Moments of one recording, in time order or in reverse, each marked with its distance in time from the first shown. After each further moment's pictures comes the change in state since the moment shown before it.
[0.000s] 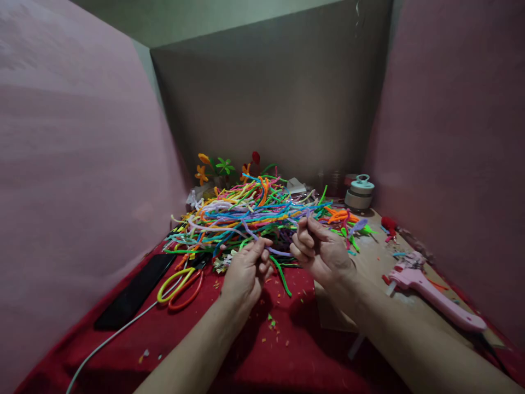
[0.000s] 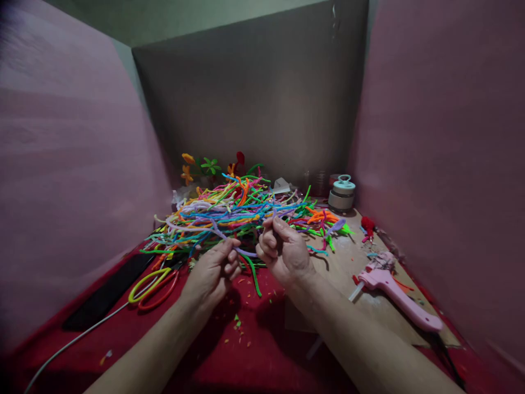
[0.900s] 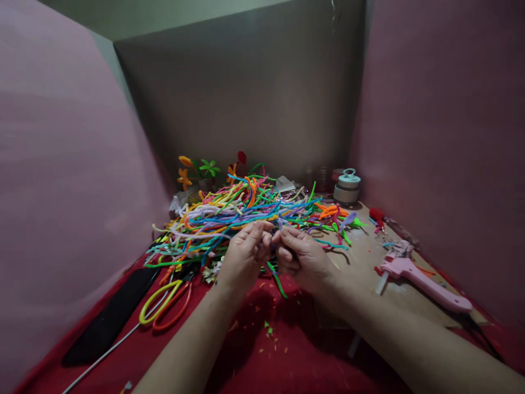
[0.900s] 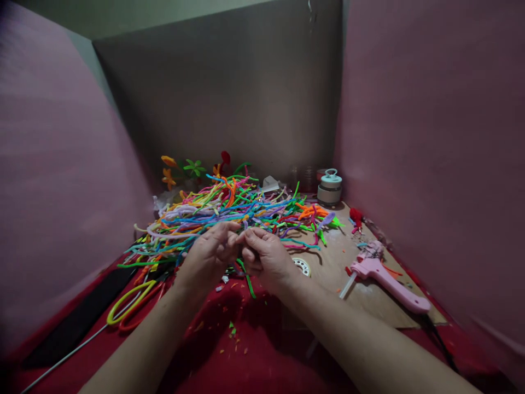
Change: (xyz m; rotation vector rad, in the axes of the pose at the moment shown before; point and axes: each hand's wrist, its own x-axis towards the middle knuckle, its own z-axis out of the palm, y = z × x) left_hand 0.016 0.020 0.022 0.162 -0.217 0.051; right_hand 0.005 0.024 -0.013 -0.172 -0.133 0.053
